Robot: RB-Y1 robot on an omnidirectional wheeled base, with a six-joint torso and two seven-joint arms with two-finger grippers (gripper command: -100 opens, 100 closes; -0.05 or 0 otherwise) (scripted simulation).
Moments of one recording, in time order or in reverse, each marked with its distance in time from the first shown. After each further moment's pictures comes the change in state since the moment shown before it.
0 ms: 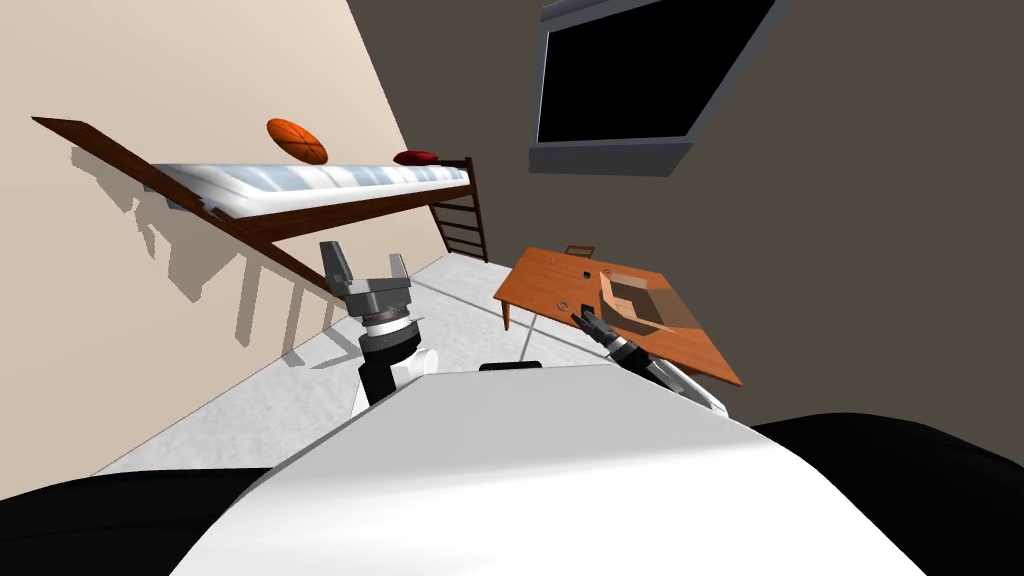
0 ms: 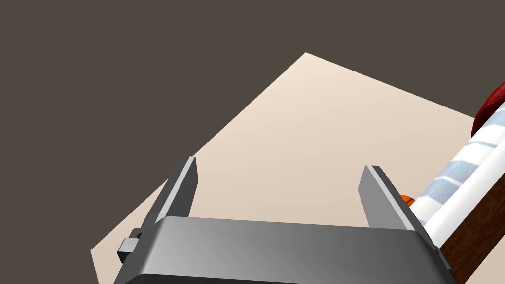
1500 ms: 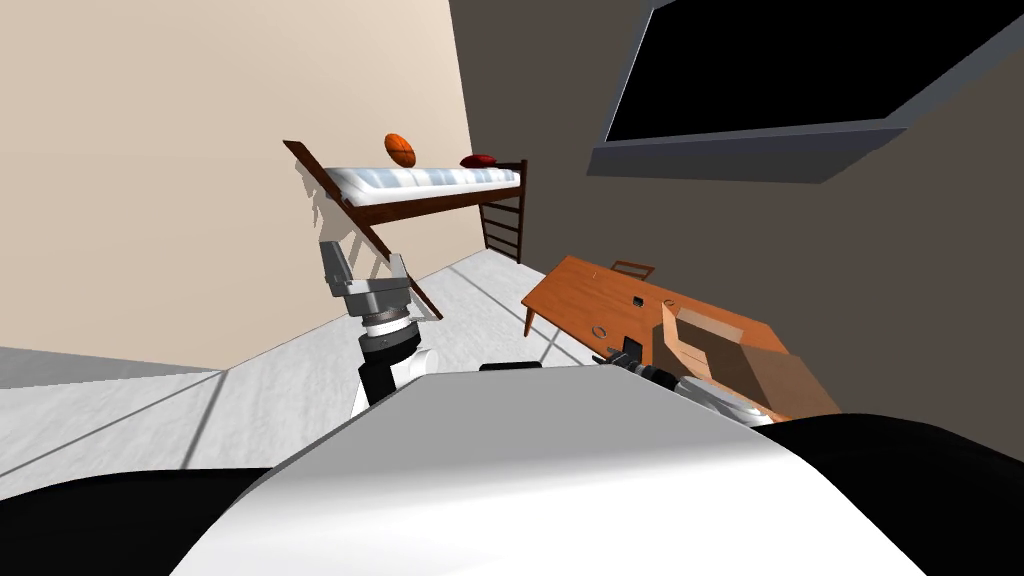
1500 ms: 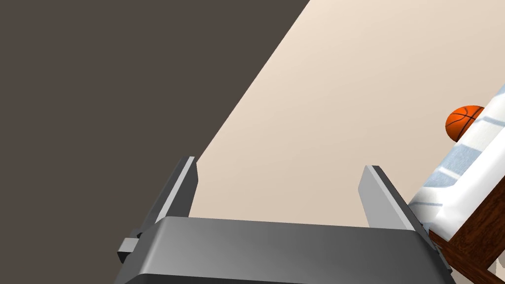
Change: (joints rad) left arm 0.000 0.000 0.000 0.000 0.000 0.000 0.000; right arm -0.042 -0.304 0.229 0.454 0.167 0.030 0.045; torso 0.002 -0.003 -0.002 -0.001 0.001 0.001
